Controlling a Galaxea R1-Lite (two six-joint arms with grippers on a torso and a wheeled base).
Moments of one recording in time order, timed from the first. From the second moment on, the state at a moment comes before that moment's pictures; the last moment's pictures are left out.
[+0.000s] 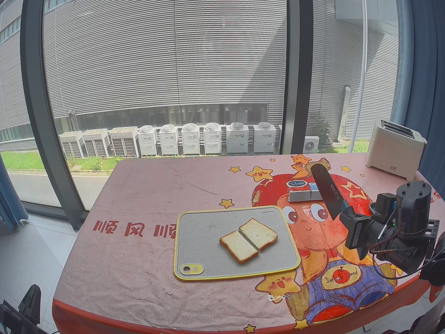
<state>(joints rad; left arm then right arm) -0.01 0.02 -0.02 0.00 -0.02 0.01 0.57 1.52 -0.39 -0.65 -0.39 0.33</state>
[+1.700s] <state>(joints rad) -0.01 0.02 -0.02 0.00 -0.02 0.01 0.52 1.60 -0.37 -0.65 -0.35 0.33</state>
